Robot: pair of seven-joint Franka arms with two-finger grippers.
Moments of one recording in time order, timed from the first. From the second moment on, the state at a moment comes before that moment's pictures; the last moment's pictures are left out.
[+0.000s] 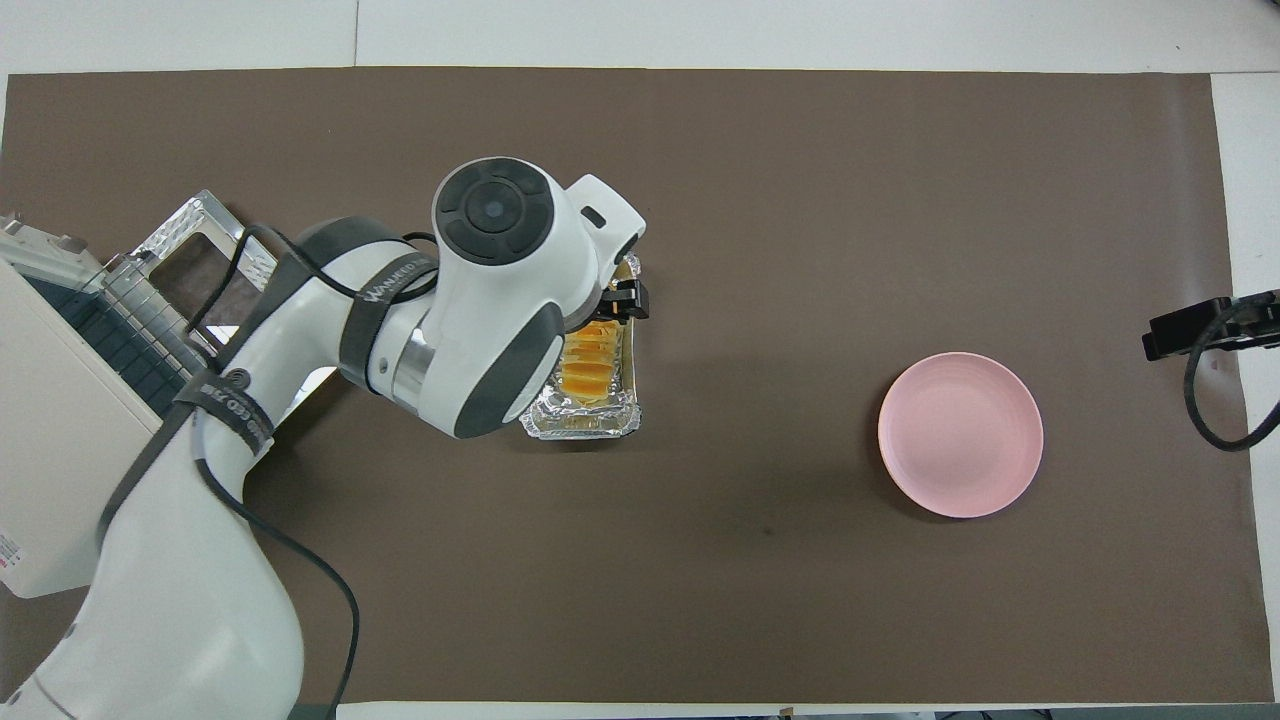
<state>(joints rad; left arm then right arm) -0.49 0.40 -0.17 -1.60 0.03 2.02 -0.62 -0.08 -0.06 0.00 -1.68 -0.03 1.55 -0.15</state>
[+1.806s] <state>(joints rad) -0.61 0.54 -0.01 -1.36 0.10 1.76 -0.90 -0.08 -0.06 0.01 -1.68 -0.03 1.52 -0.15</state>
